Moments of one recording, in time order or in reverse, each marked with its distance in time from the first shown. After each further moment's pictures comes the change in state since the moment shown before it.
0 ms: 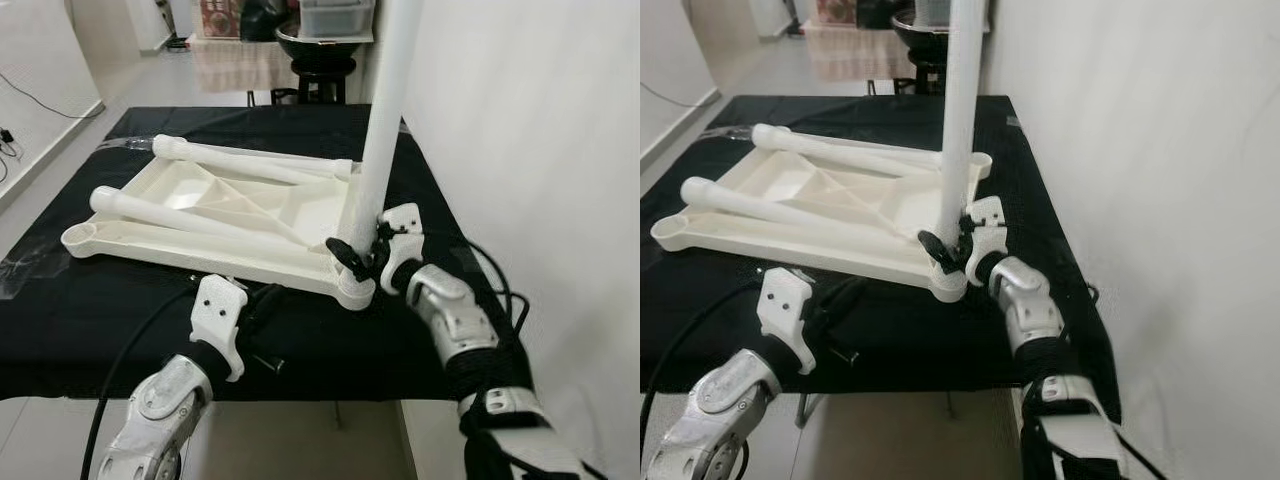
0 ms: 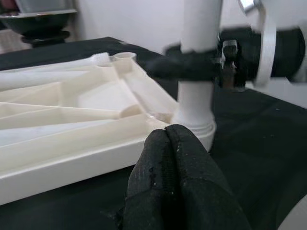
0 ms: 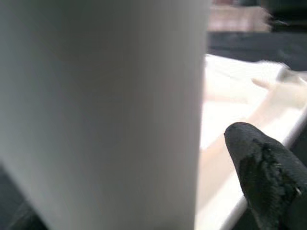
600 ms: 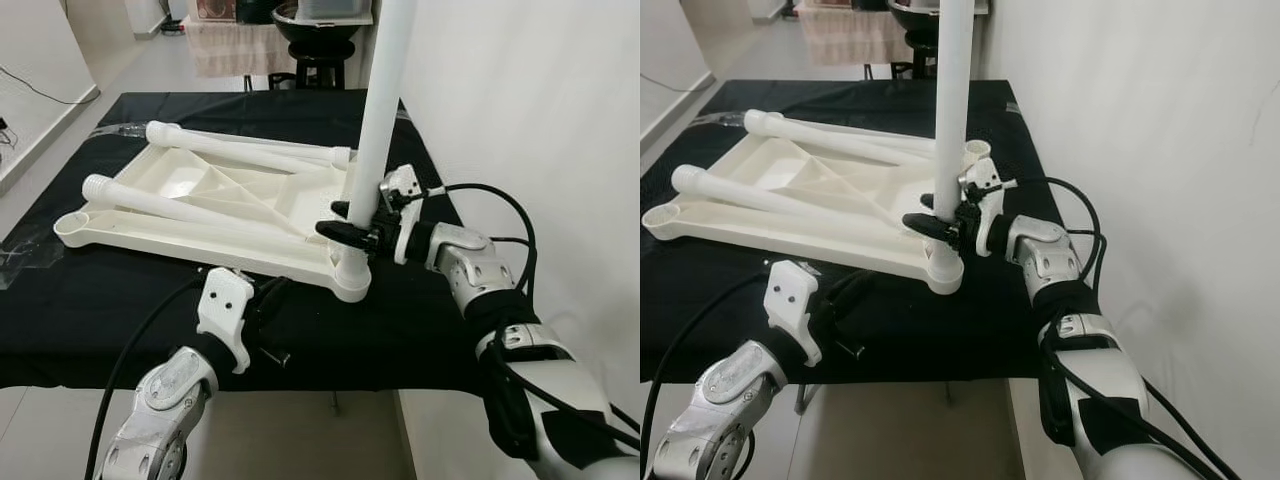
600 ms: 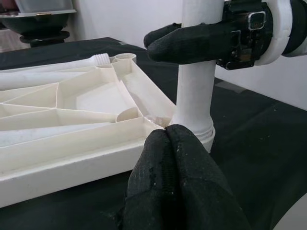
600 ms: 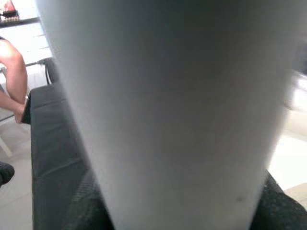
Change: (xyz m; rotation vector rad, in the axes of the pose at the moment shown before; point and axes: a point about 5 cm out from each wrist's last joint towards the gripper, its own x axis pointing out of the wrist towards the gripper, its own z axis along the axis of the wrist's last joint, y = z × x) left arm 0.002 0.000 0.001 0.003 -0.005 -0.003; right arm 0.003 -0.007 0.021 0.003 0.013 0.380
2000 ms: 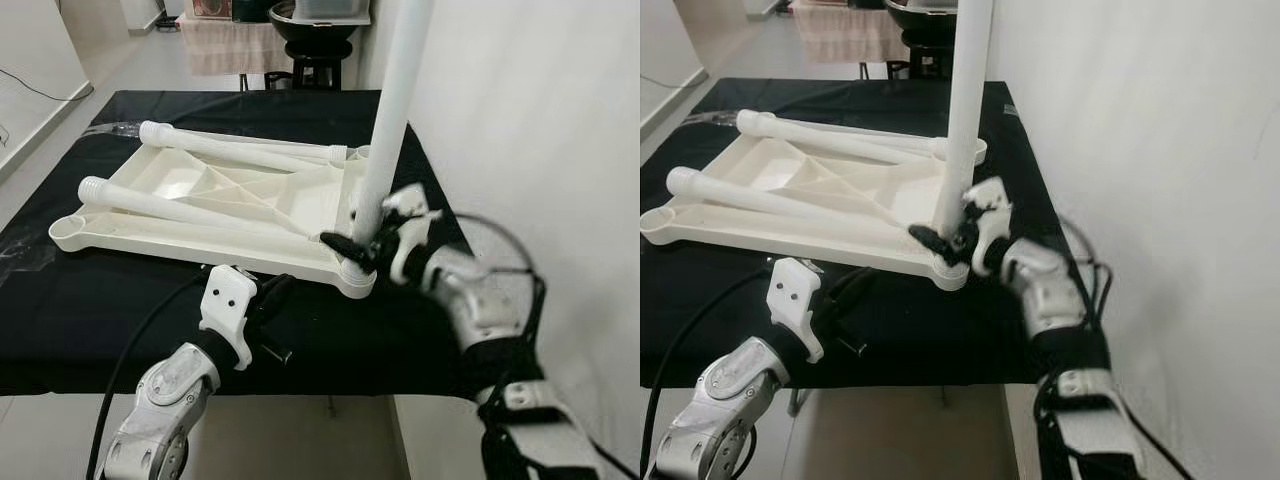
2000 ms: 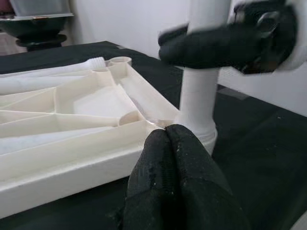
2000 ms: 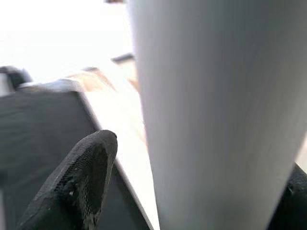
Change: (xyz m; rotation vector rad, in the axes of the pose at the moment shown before) left arm 0.001 0.001 0.002 0.013 -0.003 -0.004; right arm -0.004 0.023 -0.001 0.003 -0.044 -0.064
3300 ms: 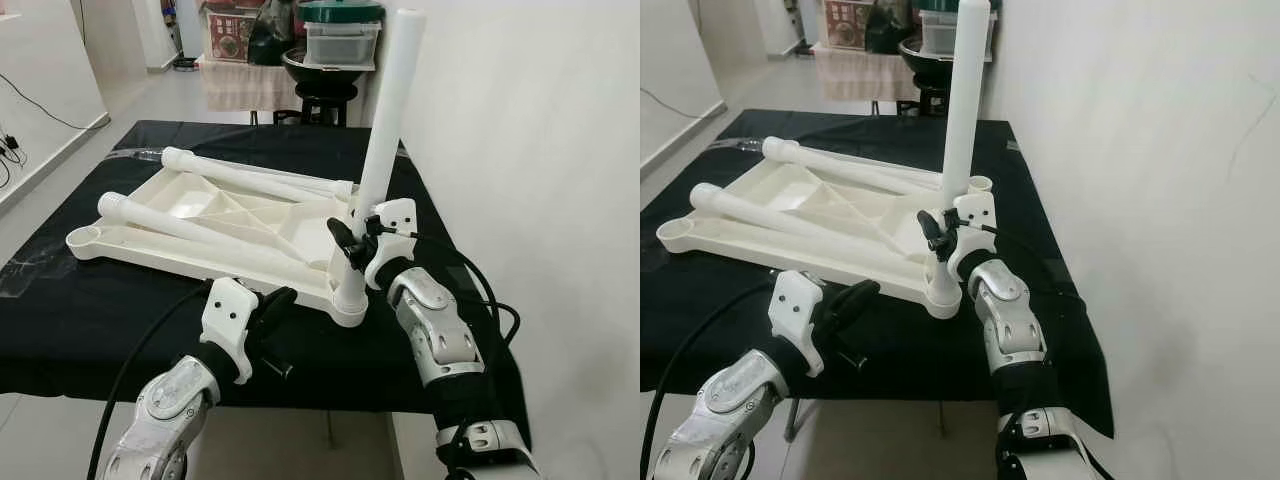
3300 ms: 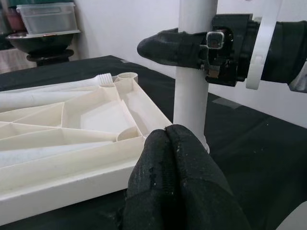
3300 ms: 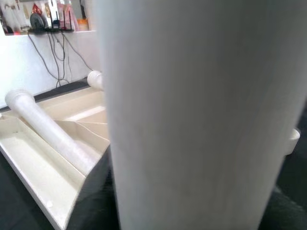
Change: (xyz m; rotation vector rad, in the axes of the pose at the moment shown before) left arm 0.000 -0.003 -0.002 -0.007 0.006 -0.004; right arm 0.014 0.014 -0.031 0.027 -0.004 -0.554
